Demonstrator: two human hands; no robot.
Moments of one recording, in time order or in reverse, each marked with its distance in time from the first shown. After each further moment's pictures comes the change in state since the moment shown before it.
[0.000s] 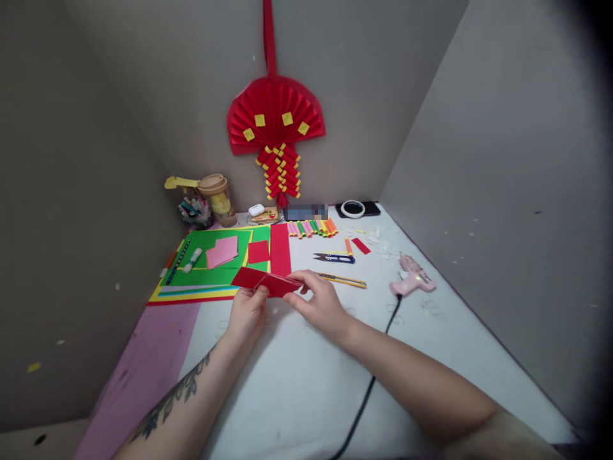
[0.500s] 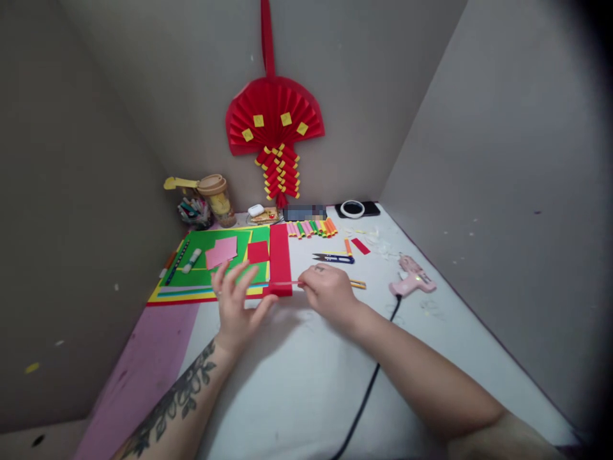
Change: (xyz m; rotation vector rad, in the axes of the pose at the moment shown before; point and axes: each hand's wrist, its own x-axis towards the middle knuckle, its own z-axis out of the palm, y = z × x) left_hand -0.005 0.026 -0.017 0.916 0.006 0.717; right_hand 0.013 0.008 -0.024 -0.658 -0.097 -0.326
